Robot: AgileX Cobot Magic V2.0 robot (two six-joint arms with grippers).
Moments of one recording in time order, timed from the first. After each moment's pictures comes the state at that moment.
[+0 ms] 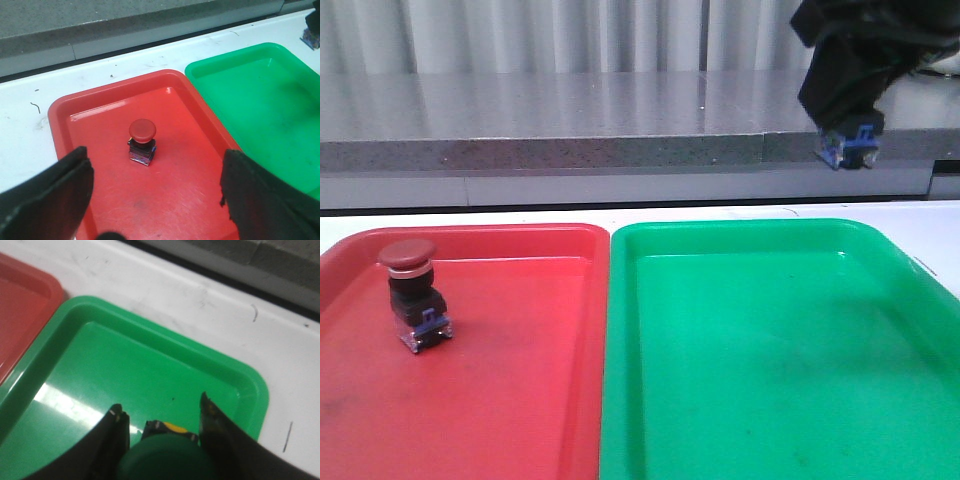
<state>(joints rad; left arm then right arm) -0.39 0.50 -0.66 -0.04 0.73 -0.03 0.33 1.41 -1.02 0.12 0.47 -0.19</state>
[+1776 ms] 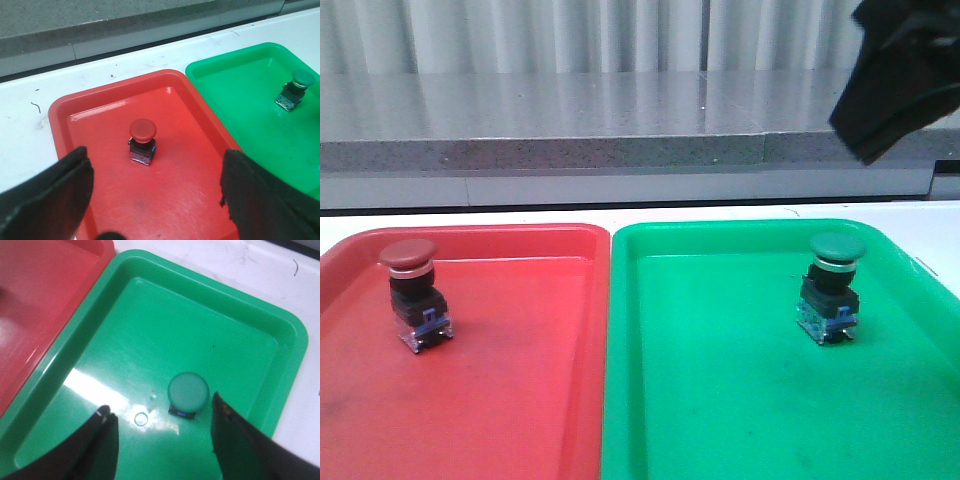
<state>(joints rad) -0.39 0.50 -0.66 -0.04 0.73 -0.03 0.36 1.15 -0.86 0.20 0.58 -0.20</state>
